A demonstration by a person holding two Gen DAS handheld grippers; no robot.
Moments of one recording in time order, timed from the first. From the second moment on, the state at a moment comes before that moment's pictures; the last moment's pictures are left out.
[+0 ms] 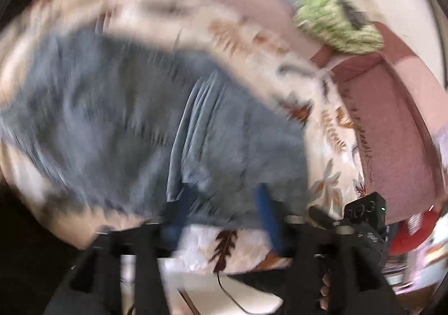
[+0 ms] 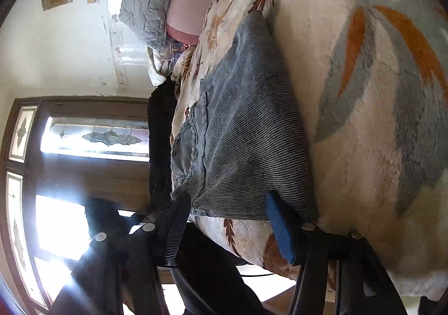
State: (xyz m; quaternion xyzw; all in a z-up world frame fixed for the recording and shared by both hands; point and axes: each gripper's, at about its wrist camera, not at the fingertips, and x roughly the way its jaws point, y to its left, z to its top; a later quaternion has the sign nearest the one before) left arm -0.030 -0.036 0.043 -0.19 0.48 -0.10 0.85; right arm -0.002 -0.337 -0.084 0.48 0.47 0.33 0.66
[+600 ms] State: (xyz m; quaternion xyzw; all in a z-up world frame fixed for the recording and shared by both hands) left arm -0.016 -0.059 -0.012 0.00 0.49 -0.03 0.87; right arm 0.071 -0.340 0.014 0.44 0.44 0.35 0.70
